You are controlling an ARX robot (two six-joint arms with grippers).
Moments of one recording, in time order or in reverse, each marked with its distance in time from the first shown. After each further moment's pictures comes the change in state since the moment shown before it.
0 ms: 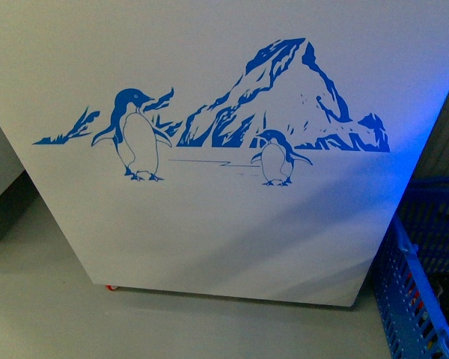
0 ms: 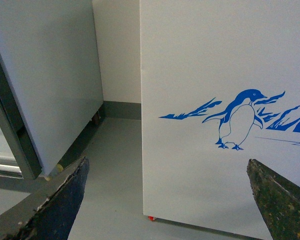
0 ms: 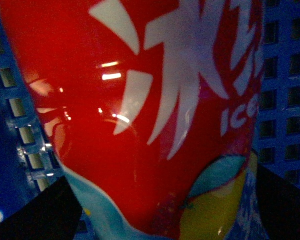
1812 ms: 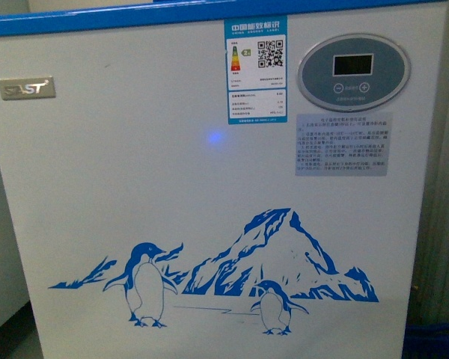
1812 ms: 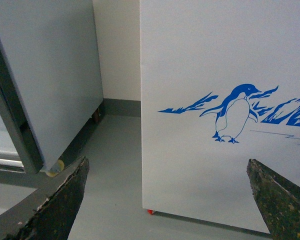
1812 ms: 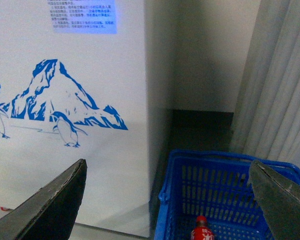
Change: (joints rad) left arm 0.000 0.000 0.000 0.000 0.001 0.000; right arm 0.268 -2.991 -1.532 -0.189 -0.031 -0.048
